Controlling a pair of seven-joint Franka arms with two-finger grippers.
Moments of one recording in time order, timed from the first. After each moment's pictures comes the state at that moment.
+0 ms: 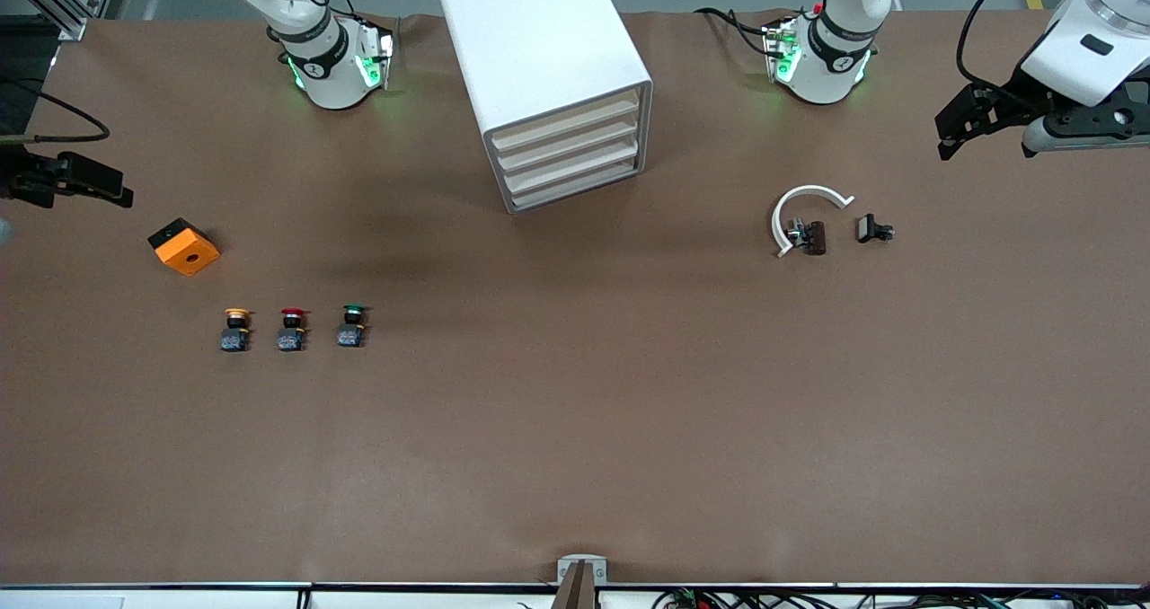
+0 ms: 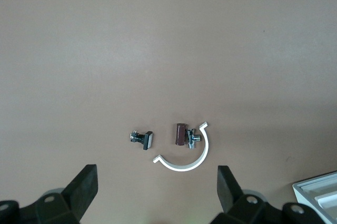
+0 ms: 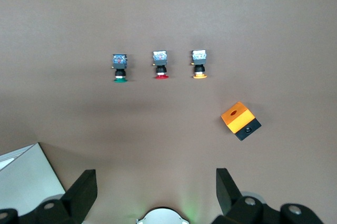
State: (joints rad) left arm 0.02 -0.22 -0.15 -1.80 0.03 1.62 -0.12; right arm 0.00 0.09 -0.06 -1.42 0.01 1.36 -0.06
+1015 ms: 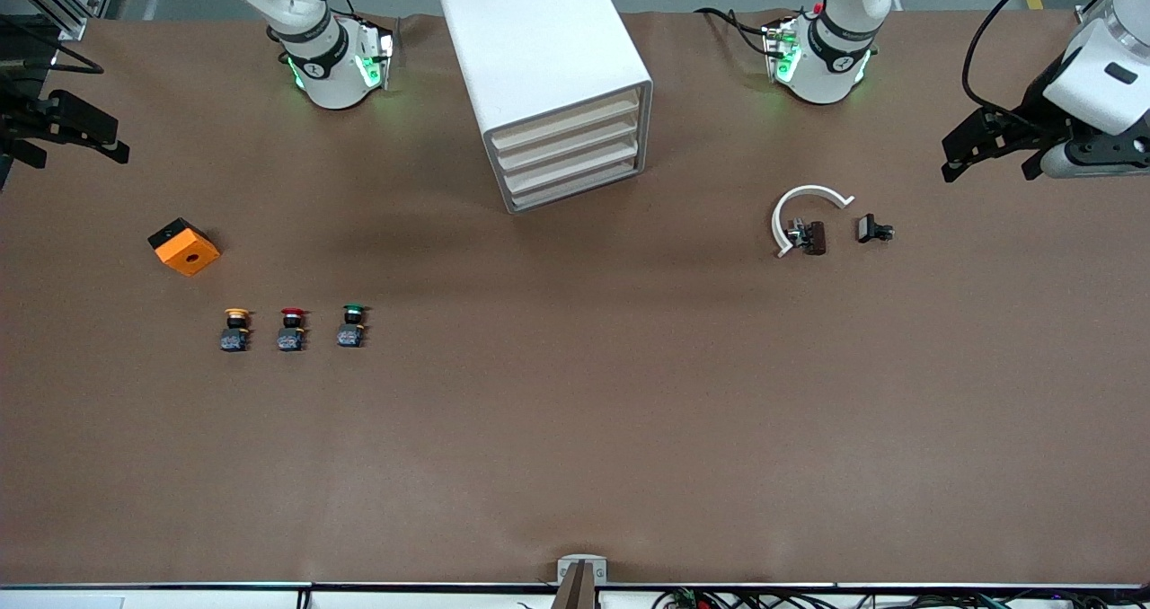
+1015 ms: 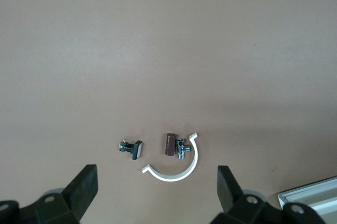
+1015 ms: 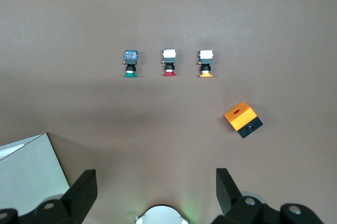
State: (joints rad) left arm 0.04 -0.15 -0.14 -1.75 -0.02 1.65 -0.12; right arm 0.02 -0.06 -0.06 -1.53 0.02 1.38 -0.08
